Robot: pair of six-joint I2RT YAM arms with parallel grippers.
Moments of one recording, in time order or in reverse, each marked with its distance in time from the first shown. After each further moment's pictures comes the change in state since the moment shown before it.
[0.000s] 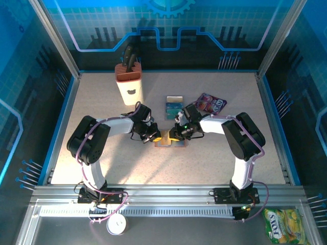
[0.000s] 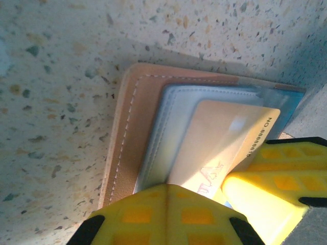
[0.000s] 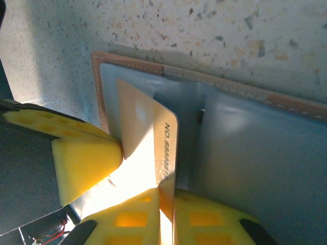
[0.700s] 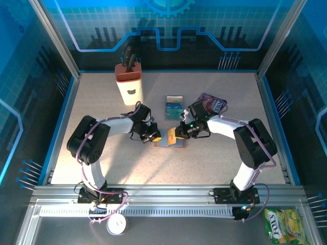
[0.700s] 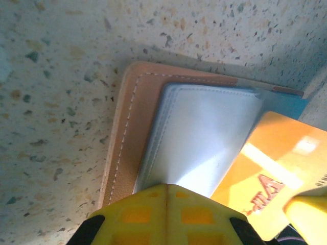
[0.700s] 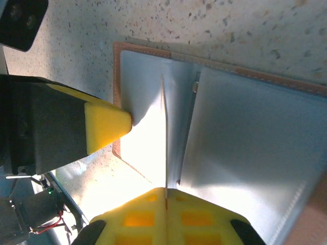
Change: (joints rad) left arm 0.008 0.001 0.001 -0.003 0.000 0.027; right arm -0.046 -0.160 -0.037 -0.128 0.042 -0.083
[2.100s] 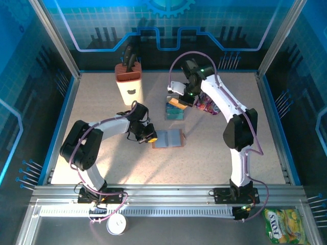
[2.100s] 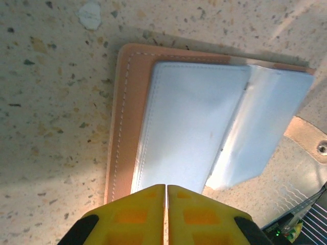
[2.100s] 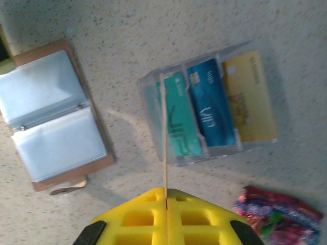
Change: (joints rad) left arm 0.006 -0.109 0.000 -0.159 -0.068 0.020; right arm -0.032 0.359 1.148 -0.936 0.415 -1.404
